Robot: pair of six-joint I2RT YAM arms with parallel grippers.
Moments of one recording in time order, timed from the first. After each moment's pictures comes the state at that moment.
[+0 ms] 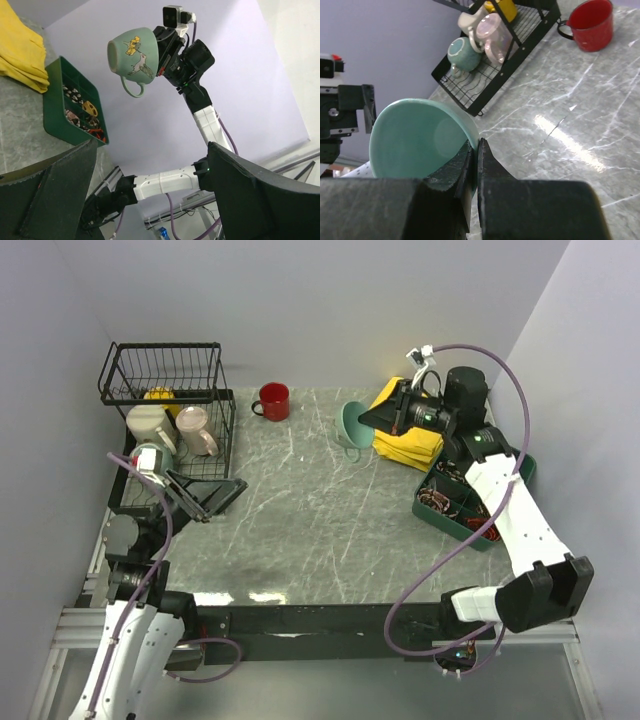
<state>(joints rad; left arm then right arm) -0.11 0.41 0.51 0.26 0.69 -1.39 0.23 1.32 1.36 -0.28 -0.77 0.41</state>
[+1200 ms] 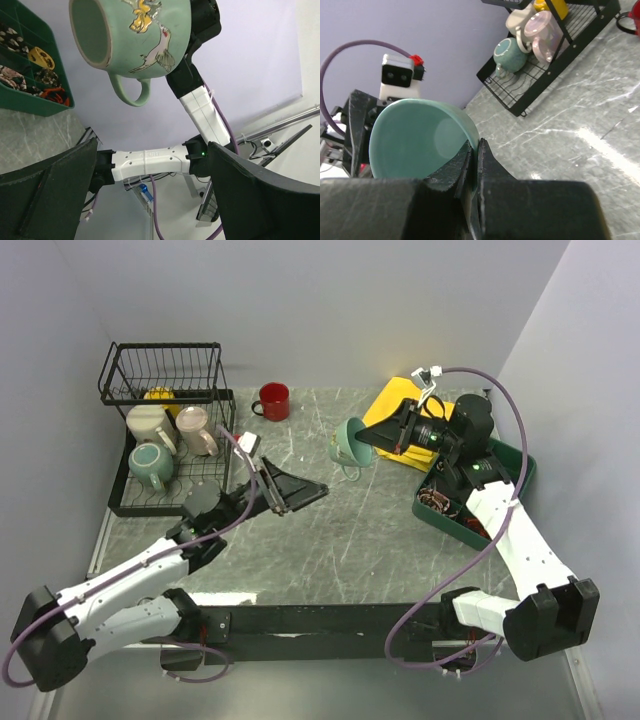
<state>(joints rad) -0.77 0.93 0.61 0.60 0.37 -1.28 0.23 1.17 1.09 0.05 -0.90 0.68</state>
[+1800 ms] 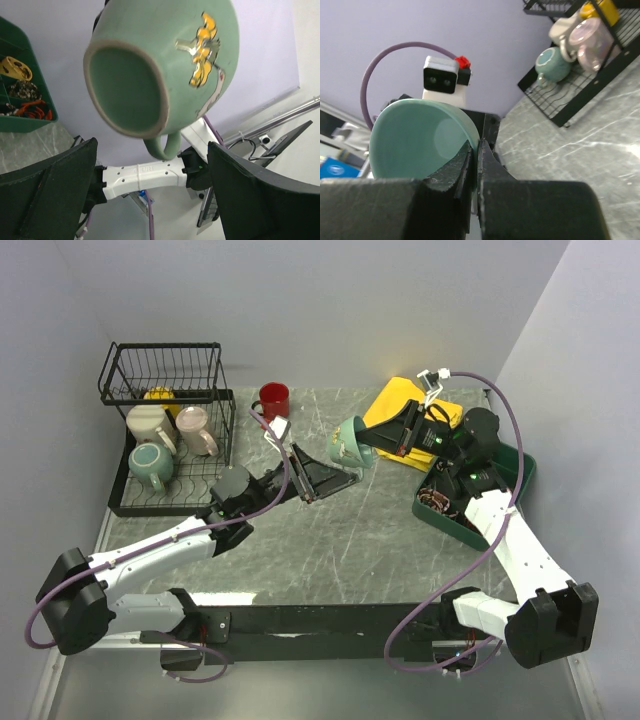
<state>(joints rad) -0.87 1.18 0.78 0.72 0.34 -1.25 0.23 1.13 1.00 0.34 -0.96 0.99</state>
